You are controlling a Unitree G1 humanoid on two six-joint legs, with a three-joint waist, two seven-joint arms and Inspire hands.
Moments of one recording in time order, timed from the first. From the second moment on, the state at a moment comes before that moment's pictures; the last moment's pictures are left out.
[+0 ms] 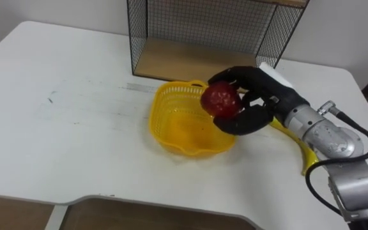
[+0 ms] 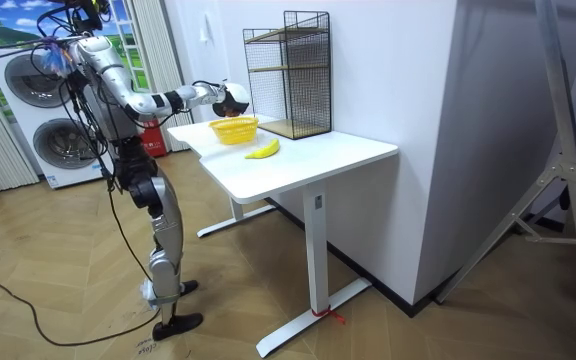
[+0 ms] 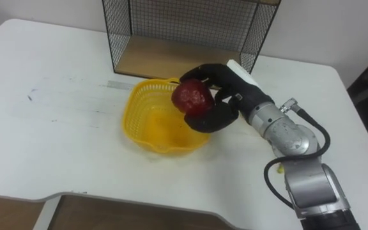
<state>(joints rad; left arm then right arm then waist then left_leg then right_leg) 0.17 0.26 -0.01 1.12 0.23 0.10 0.01 -0.19 -0.44 0.14 -0.01 -0.14 0.09 0.37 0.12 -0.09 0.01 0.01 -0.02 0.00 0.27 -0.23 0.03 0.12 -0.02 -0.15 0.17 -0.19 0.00</state>
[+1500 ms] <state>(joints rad) 0.17 0.26 0.00 1.12 0.24 0.12 0.01 -0.19 -0.43 0.14 -0.05 -0.15 0.10 0.36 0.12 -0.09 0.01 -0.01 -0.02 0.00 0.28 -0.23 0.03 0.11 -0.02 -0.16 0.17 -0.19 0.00</state>
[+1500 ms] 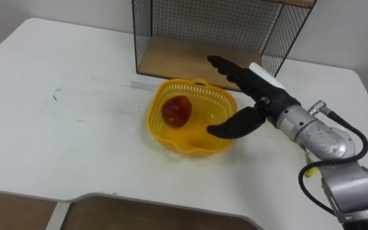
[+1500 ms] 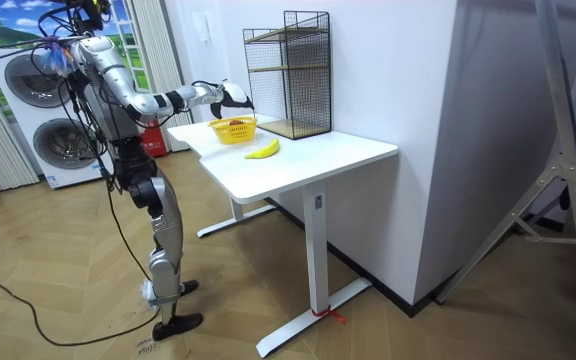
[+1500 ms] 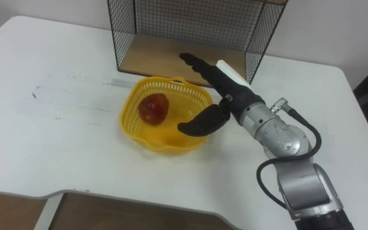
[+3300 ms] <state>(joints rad) 0.22 0.25 0.14 1.10 0.26 0.15 0.01 -0.20 -0.45 -0.10 0.34 -0.05 0.13 0.07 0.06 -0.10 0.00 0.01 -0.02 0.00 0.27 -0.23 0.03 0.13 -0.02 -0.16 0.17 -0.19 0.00</state>
